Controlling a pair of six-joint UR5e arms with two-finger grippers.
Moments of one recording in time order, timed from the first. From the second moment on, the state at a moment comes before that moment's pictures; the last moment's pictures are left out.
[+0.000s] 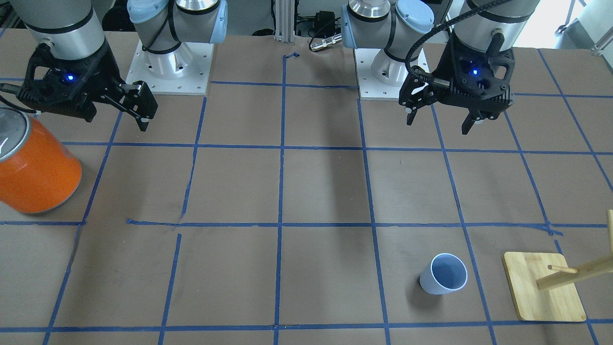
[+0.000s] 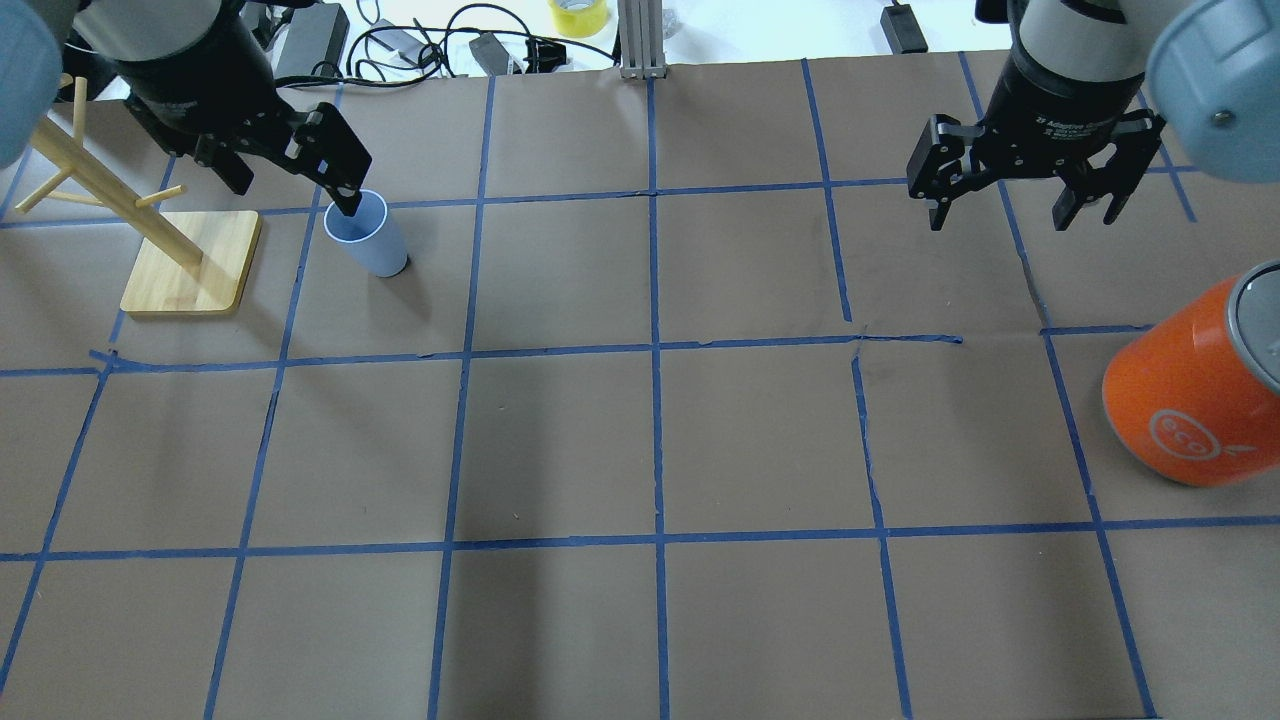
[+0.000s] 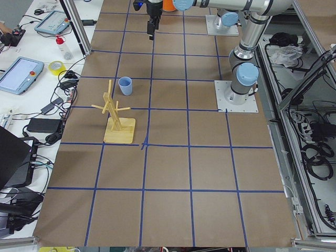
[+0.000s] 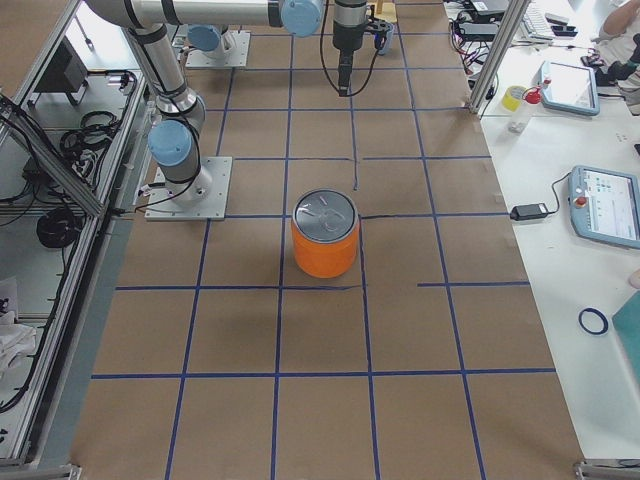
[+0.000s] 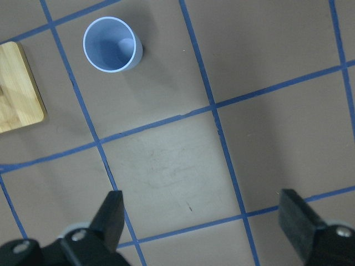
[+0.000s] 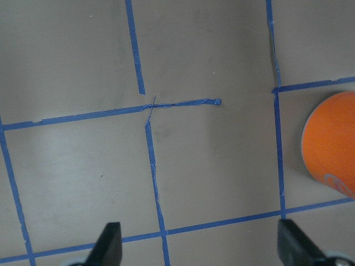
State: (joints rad) left arm -1.55 -1.57 -1.51 -1.58 1.61 0.21; right arm 1.54 -1.57 1.57 -1.57 -1.66 0.10
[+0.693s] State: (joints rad) left arm -1.54 -1.59 -1.48 -1.56 1.60 0.09; right arm 1.54 -1.59 1.58 -1.53 -1.65 0.03
